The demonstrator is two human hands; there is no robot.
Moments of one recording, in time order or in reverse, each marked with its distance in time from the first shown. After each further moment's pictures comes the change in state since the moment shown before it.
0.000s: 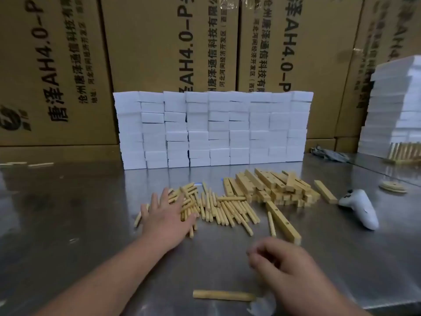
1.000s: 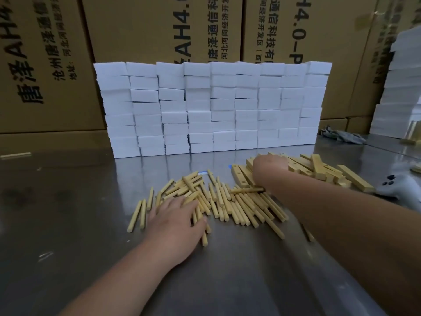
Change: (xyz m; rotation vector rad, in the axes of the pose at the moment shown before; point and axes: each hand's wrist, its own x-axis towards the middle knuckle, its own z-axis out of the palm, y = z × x) left_hand 0.007 -0.008 0.006 -0.079 -0.071 0.147; right_hand 0.269 0.045 0.016 -1.104 0.127 0.310
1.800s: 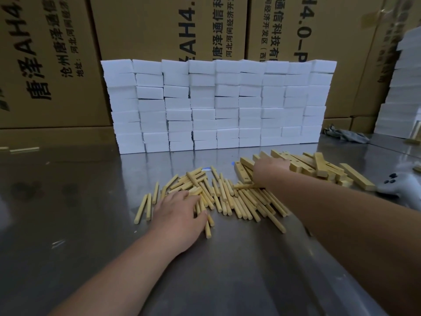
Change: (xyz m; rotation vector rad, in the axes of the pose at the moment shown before) left_hand 0.005 -0.002 0.001 -0.035 0.055 0.007; right_hand -0.009 -0.004 0.002 -0.007 -0.071 -0.038
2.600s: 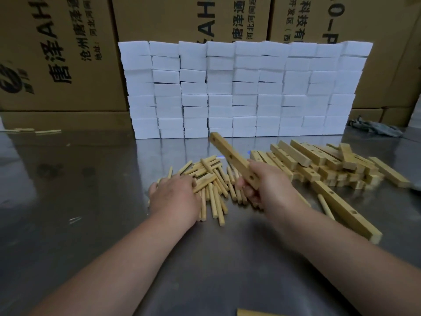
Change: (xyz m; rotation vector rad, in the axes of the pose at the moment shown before) left_hand 0.003 -0.008 -0.008 0.066 0.173 -0.209; right_hand -0.122 -0.037 -0.015 1.856 -0.174 -0.089
